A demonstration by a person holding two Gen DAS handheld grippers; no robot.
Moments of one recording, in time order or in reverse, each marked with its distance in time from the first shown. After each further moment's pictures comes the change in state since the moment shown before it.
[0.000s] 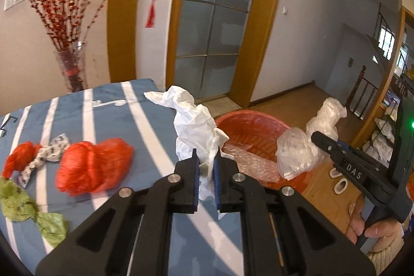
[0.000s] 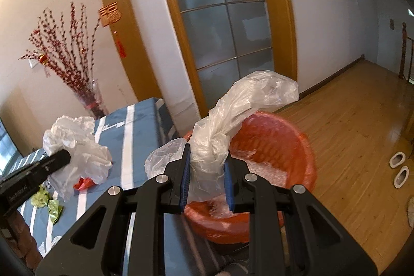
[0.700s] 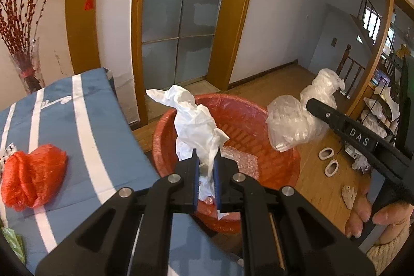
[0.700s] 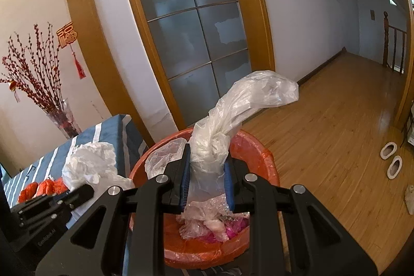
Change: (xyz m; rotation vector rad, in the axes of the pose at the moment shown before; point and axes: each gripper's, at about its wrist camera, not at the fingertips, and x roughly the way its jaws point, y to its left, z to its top) left arm 0.092 -0.065 -0.004 0.071 0.097 -0.094; right arm 0.028 -0.062 0.018 0.081 -0.012 -0.076
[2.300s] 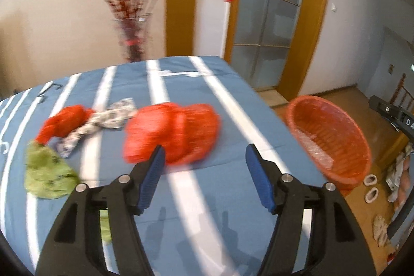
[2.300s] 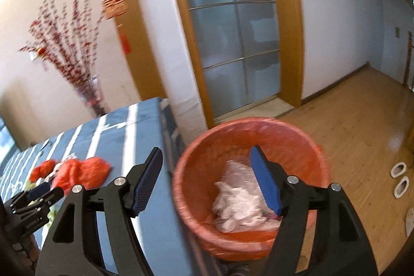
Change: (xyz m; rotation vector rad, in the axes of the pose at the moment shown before) left arm -0.112 0.164 -0.067 -0.193 -0.049 0.361; right arm -0.005 0.108 -0.024 -0.151 0.047 0.135
